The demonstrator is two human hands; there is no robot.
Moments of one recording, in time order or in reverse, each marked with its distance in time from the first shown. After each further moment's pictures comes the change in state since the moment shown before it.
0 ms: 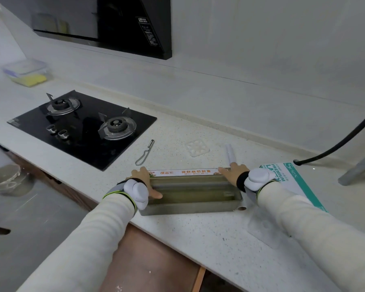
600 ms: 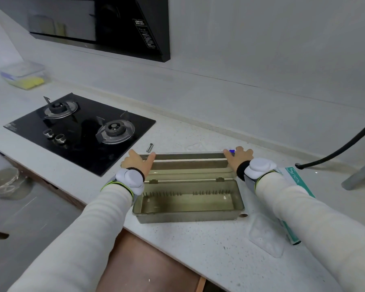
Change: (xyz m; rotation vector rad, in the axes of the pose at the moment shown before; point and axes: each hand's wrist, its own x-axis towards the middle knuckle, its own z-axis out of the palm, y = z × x) left_hand 0.034 0.013 -0.033 -0.473 0.381 -0.174; right_hand 0.032 -0.011 -0.036 0.331 0.205 0.053
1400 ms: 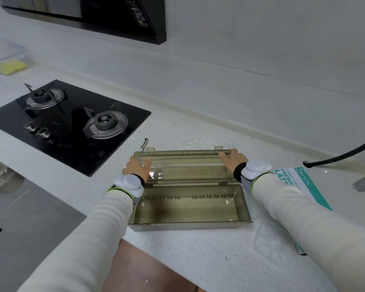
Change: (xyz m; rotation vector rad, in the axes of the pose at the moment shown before) left_hand 0.057 -0.006 0.064 -0.168 -0.132 -0.065; right_hand 0.052 -0.001 0.040 -0.055 -0.138 0.021
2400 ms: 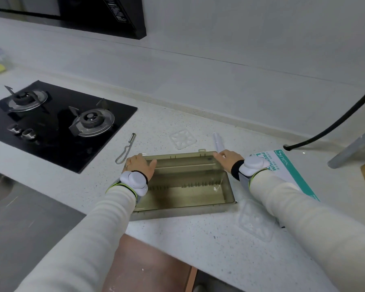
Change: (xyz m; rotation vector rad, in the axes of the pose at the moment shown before) left_hand -0.054 0.021 0.014 0.389 -0.071 0.178; right_hand -0.029 0.050 -0.003 -0.076 -0.055 -0.081
